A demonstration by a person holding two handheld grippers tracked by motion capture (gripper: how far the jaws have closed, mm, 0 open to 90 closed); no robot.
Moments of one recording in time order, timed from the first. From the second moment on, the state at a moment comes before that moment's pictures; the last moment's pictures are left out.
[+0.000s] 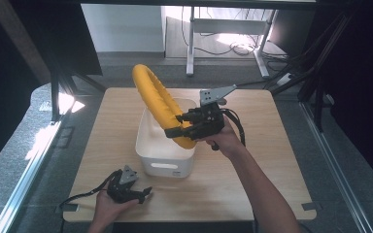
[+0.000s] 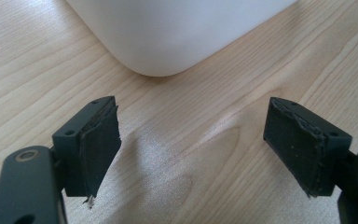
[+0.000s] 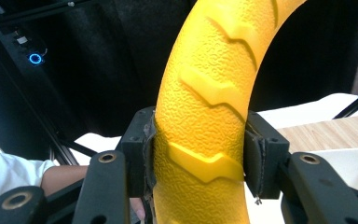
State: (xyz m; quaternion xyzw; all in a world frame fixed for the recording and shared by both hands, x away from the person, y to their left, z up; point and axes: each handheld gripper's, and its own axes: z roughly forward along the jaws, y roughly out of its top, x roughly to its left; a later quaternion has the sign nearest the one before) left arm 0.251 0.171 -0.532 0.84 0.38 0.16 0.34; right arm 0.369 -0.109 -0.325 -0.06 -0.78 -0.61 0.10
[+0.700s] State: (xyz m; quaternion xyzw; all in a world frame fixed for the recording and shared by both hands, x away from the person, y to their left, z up) left arm 0.251 0.170 -0.533 0.84 0.38 0.16 0.34; right arm 0.377 -0.104 -0.348 -0.07 -0.79 -0.60 0.12
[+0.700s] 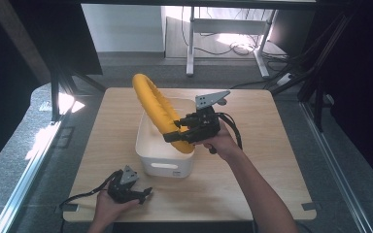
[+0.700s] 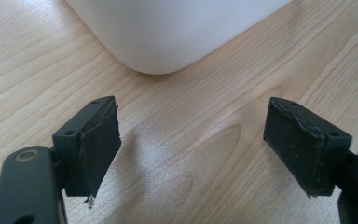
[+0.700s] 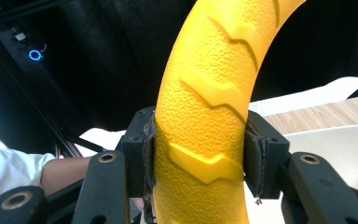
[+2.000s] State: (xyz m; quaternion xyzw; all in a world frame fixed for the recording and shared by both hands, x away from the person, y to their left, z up) left arm 0.252 0.169 -0.535 0.85 0.38 0.15 0.34; right arm 0.365 -0.109 -0.366 -0.07 -0.82 -0.57 0.05
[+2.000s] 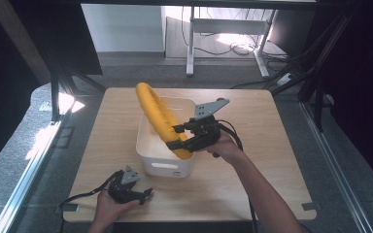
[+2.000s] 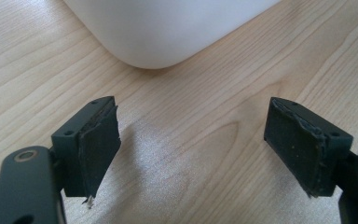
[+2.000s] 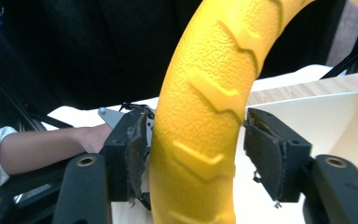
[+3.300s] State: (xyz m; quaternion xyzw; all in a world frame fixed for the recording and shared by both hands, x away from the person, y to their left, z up) left arm 0.252 0.168 -0.535 0.85 0.38 0.15 0.33; right arm 0.348 -0.258 -0.473 -0.27 -0.80 -0.52 -0.07
